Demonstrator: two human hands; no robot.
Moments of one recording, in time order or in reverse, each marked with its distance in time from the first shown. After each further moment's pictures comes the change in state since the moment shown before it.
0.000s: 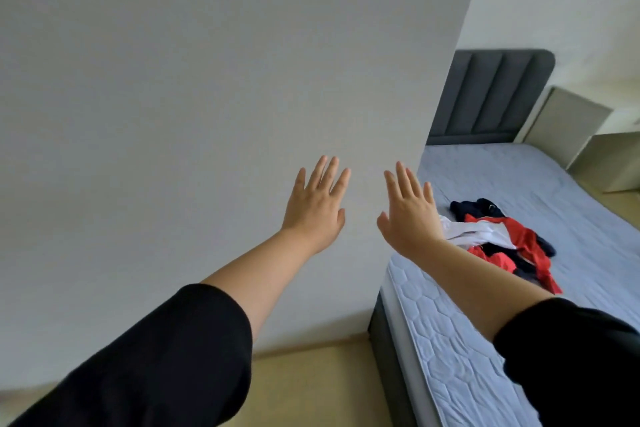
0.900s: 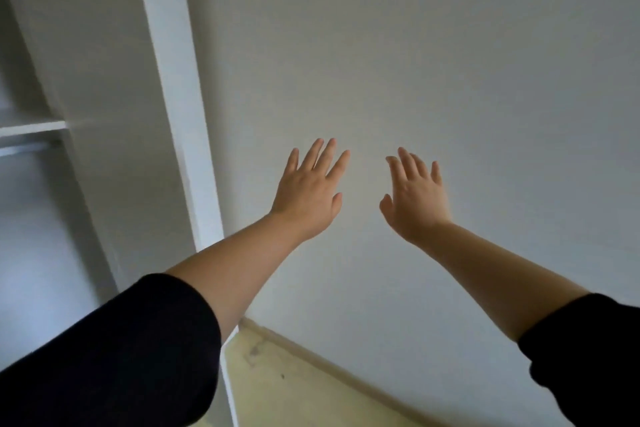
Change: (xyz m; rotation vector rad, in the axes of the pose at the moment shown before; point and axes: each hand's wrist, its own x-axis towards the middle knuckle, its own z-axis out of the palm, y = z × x) left_hand -0.446 -0.241 -0.268 0.425 0.206 -0.536; right_hand -0.167 -0.453 -0.196 0.209 0.344 -0.627
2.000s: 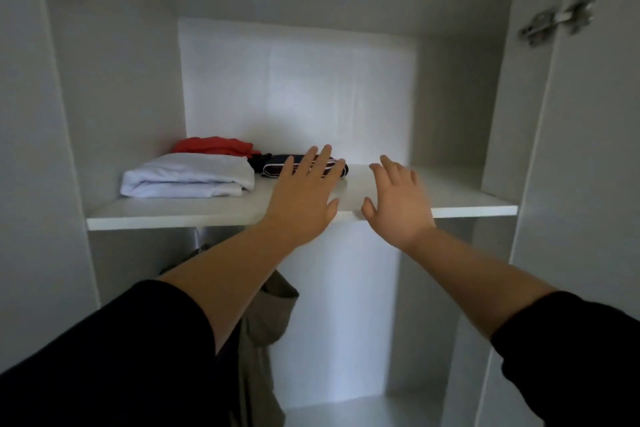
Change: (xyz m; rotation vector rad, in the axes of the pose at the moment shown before) left_hand -0.300 -0.713 -0.065 0.640 -0.109 -0.646; right_hand 0.256 -0.822 0.049 0.638 0.211 -0.764
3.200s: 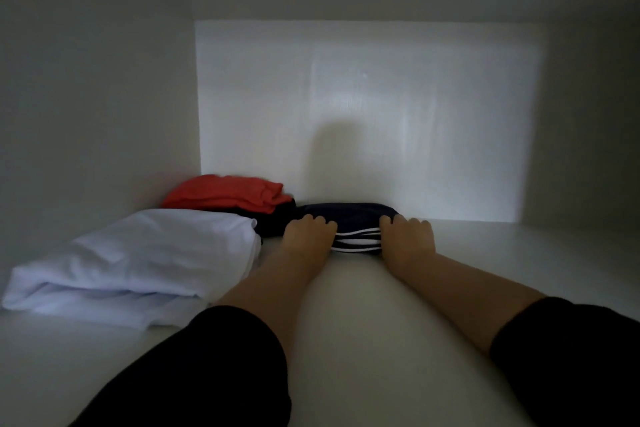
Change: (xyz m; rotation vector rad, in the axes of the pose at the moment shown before) left_hand 0.171 -0.131 0.223 0.150 -0.435 -0.231; right_hand 0.255 0.012 0.234 -0.185 -0.379 -0.060
